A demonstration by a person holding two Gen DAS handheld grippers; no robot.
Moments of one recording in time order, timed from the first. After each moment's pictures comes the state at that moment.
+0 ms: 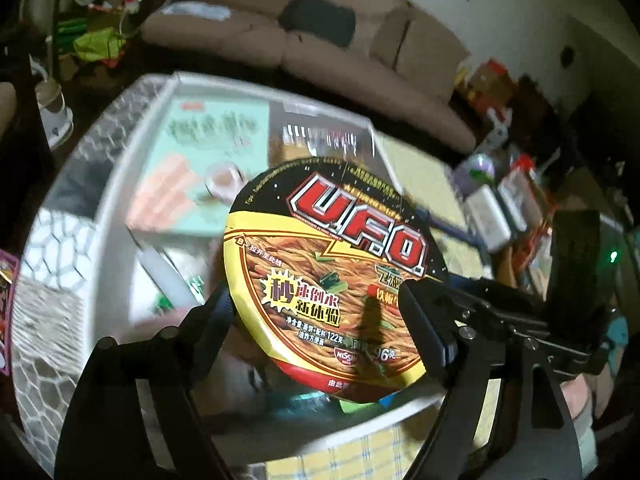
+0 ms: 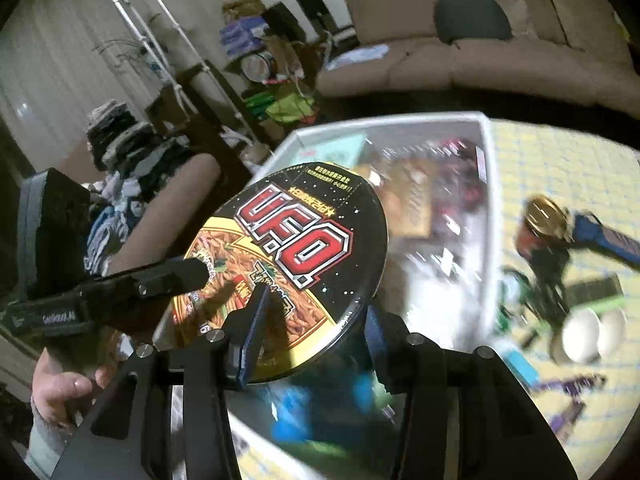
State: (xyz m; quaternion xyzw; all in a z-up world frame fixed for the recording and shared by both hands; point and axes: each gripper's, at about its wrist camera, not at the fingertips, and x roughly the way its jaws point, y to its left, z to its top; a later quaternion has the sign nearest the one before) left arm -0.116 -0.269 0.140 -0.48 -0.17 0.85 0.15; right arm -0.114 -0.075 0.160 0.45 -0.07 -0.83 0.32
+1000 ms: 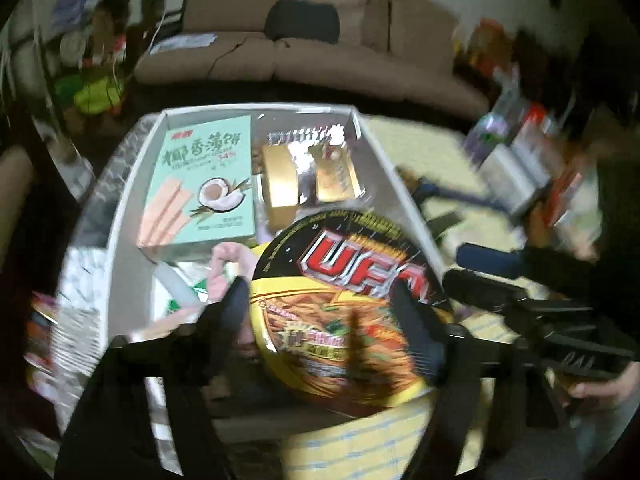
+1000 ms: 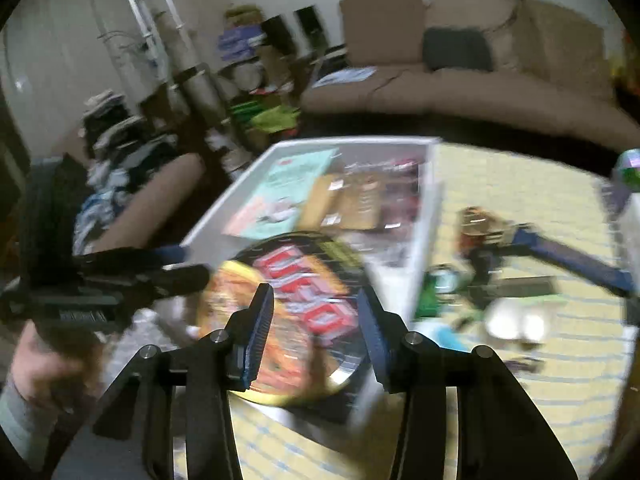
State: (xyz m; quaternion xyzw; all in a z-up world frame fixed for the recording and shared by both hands) left arm -0.091 -0.213 0.165 -0.47 -0.02 0.87 0.12; right arm -0.083 -0.052 0.175 0.42 -0.01 -0.85 0.32
